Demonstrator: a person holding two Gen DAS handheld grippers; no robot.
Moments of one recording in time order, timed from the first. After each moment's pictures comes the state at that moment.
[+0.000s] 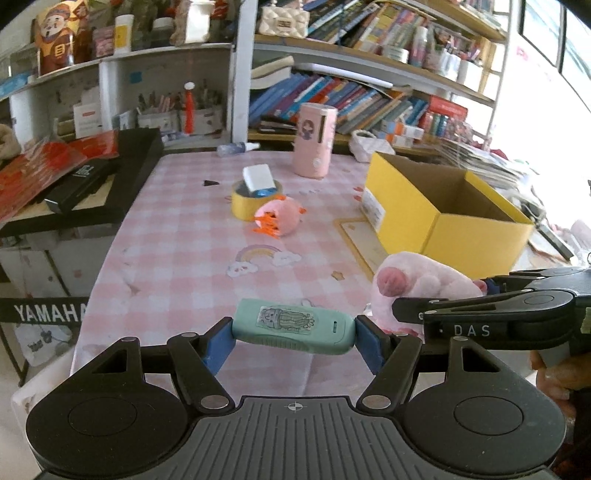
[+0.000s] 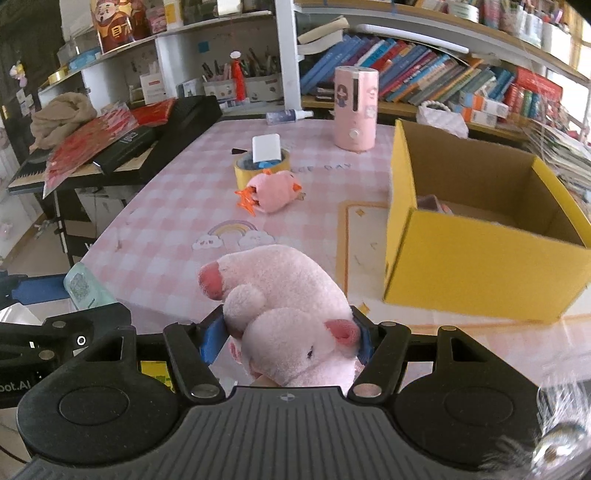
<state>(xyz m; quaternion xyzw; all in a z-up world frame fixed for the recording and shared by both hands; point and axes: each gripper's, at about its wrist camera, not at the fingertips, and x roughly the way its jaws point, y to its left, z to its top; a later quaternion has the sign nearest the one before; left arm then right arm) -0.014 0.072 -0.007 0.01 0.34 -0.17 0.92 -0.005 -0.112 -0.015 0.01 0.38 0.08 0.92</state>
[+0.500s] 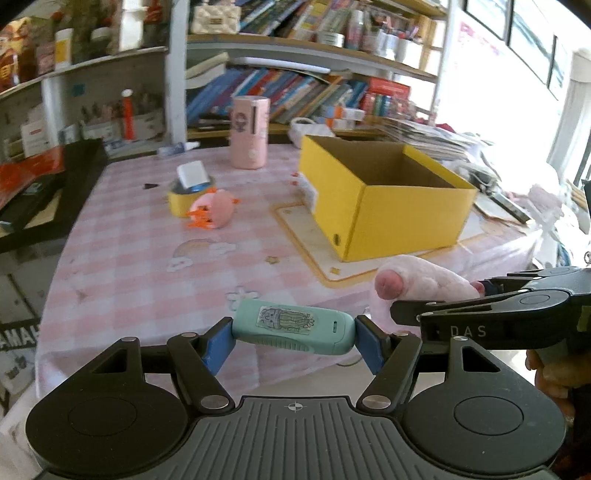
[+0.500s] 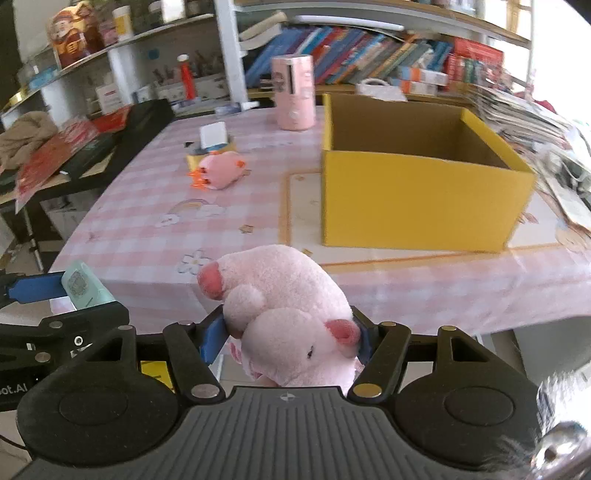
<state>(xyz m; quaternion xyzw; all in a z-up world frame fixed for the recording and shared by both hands) -0.036 0.038 -0.009 0.04 0.34 -0.25 0.90 -0.061 -0.148 -0.021 0.05 0.39 0.00 0.92</state>
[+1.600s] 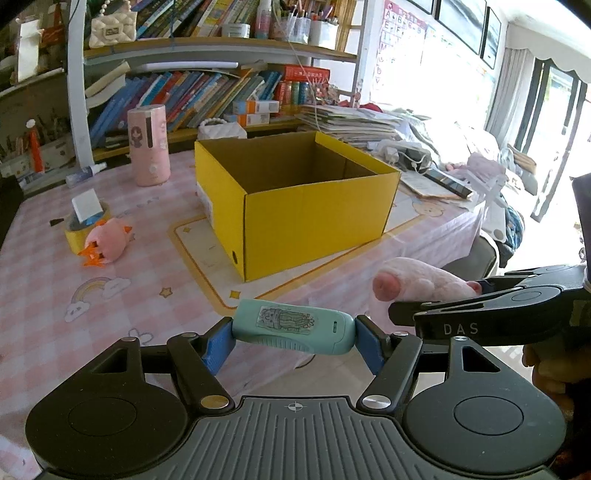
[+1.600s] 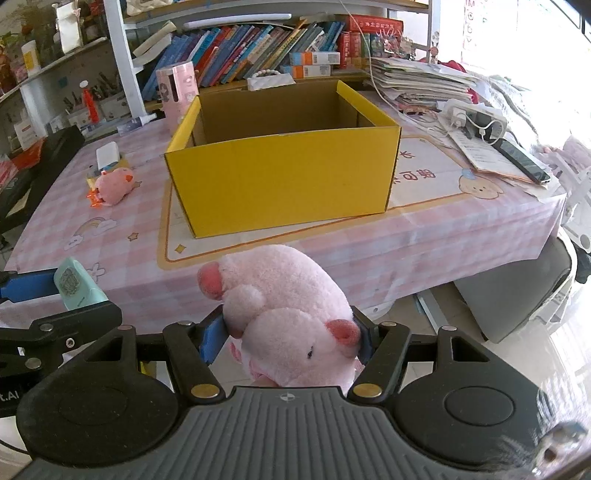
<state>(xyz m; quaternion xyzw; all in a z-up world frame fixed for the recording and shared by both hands) -0.027 -0.046 -0.011 0.08 0.34 -0.35 0.87 -0.090 -0.229 -0.022 0.09 0.39 -0.11 0.91</state>
